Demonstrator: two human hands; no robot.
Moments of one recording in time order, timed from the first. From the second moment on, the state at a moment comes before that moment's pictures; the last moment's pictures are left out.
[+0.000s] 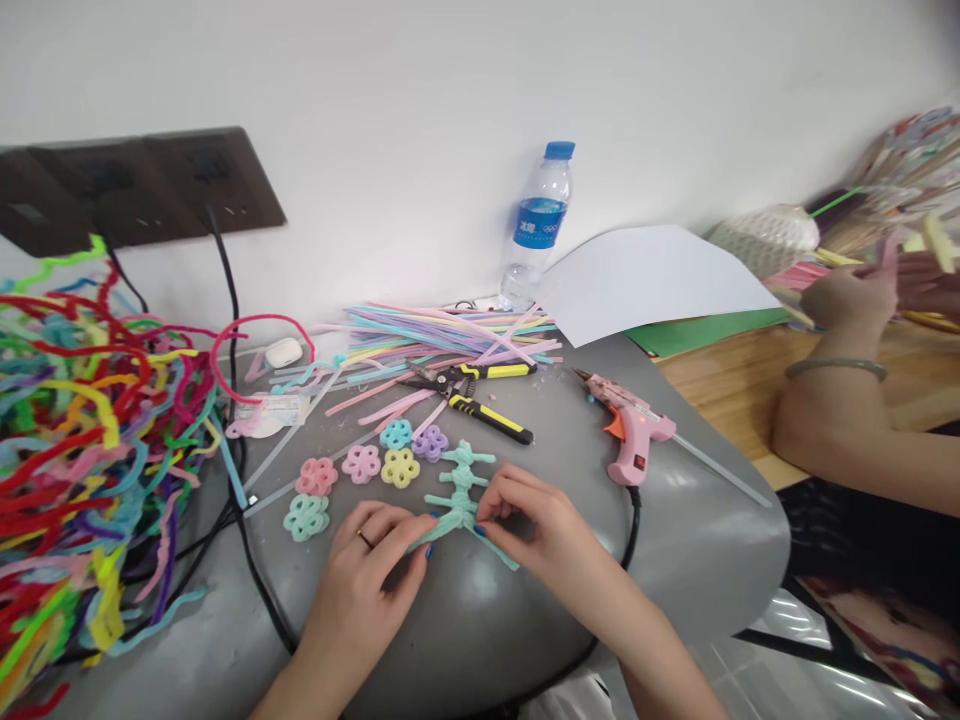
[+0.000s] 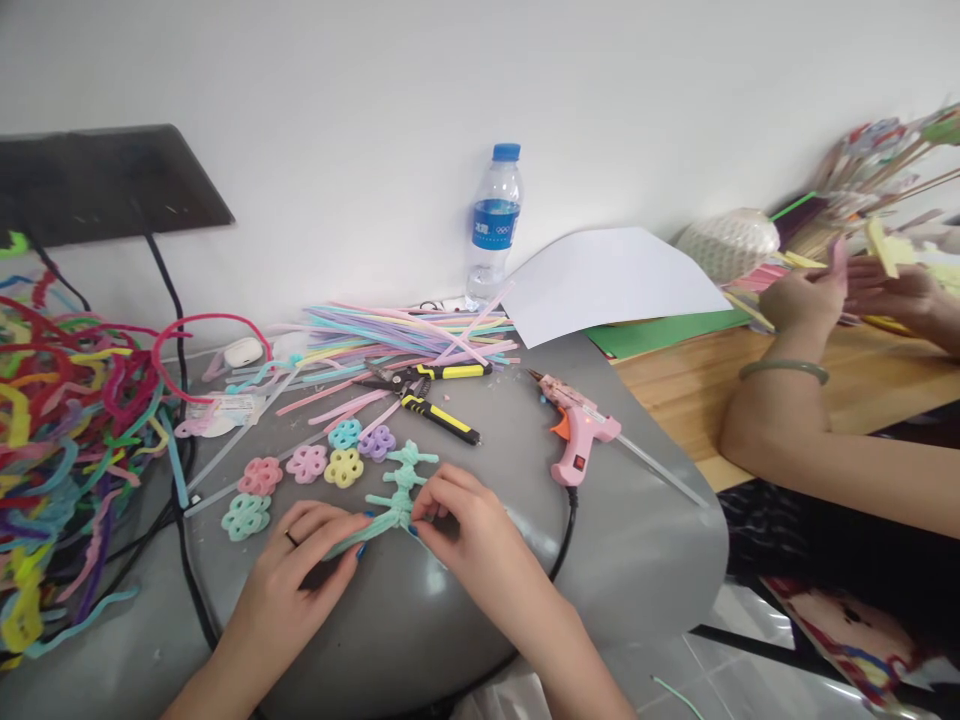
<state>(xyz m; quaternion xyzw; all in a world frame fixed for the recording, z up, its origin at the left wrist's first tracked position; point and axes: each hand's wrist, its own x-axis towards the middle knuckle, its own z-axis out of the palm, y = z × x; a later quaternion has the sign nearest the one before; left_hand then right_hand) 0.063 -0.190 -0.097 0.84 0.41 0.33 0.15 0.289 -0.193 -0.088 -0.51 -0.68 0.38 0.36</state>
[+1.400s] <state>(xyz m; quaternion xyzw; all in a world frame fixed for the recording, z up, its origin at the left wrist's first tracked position) 0.057 -0.192 -0.109 0.89 0.35 0.27 0.13 0.282 -0.193 -0.093 -0.54 -0.69 0.33 0.36</state>
